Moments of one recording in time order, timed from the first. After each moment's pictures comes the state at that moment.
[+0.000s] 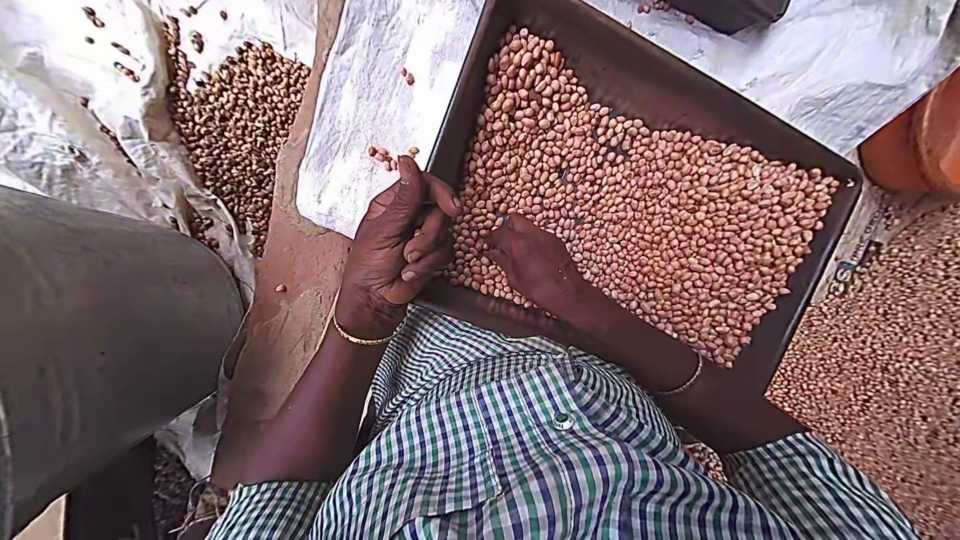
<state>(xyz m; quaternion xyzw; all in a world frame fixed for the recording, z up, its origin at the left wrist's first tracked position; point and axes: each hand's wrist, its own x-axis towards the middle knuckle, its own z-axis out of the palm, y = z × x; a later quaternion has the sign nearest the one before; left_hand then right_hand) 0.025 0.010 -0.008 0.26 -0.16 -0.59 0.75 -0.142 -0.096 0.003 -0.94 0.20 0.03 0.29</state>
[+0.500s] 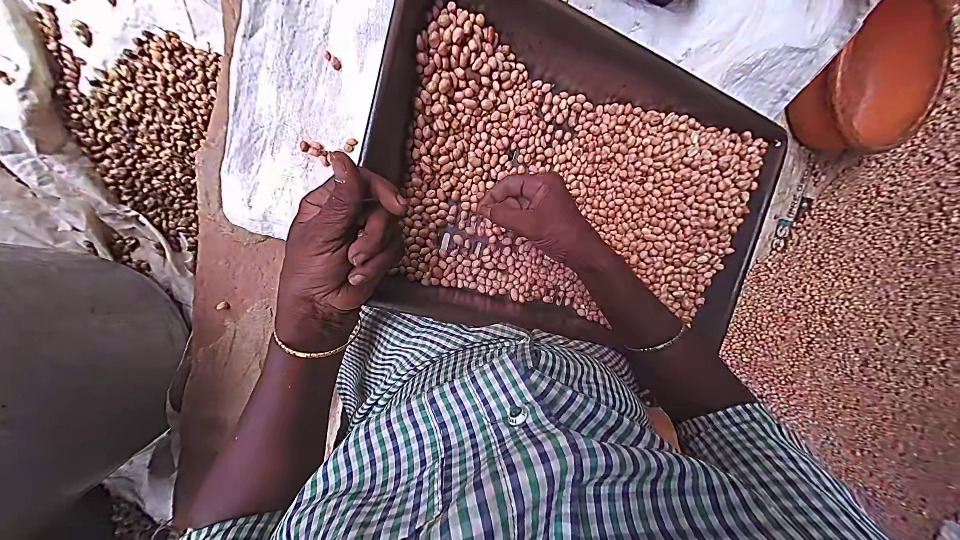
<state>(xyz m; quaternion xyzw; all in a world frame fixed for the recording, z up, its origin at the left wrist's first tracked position) 0.025 0.011 -0.008 0.30 -0.18 -0.58 0.73 -0.178 -0.119 0.034 -0.77 0.32 -0.07 0.55</state>
